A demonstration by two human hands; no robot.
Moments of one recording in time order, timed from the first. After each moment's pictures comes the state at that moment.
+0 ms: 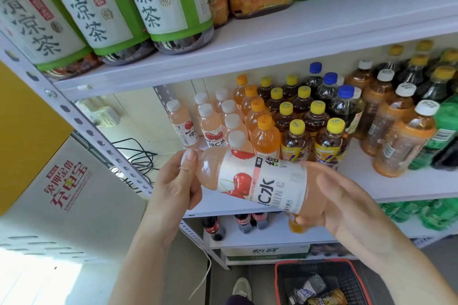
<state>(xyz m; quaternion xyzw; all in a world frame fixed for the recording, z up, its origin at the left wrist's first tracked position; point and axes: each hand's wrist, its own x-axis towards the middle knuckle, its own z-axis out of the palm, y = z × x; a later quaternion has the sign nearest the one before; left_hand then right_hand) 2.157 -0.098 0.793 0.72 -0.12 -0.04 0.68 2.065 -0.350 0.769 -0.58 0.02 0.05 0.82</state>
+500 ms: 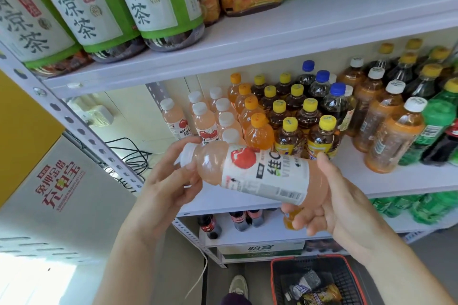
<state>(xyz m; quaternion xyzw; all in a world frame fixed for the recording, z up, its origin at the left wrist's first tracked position) 2.163 -0.088 0.797 0.63 -0.19 -0.18 0.73 2.051 -0.346 0.774 -0.55 0.12 0.06 0.82</state>
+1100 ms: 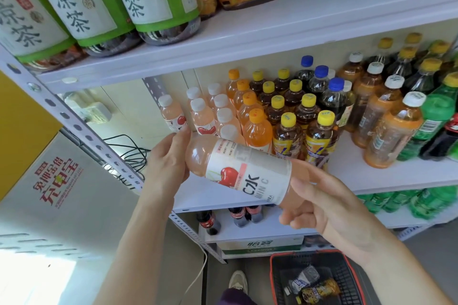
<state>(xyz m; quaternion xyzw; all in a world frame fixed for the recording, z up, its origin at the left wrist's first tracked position) 2.175 -0.115 0.806 0.78 -0.02 -0.01 0.62 2.046 -0.344 0.767 -0.52 0.03 0.08 0.85</state>
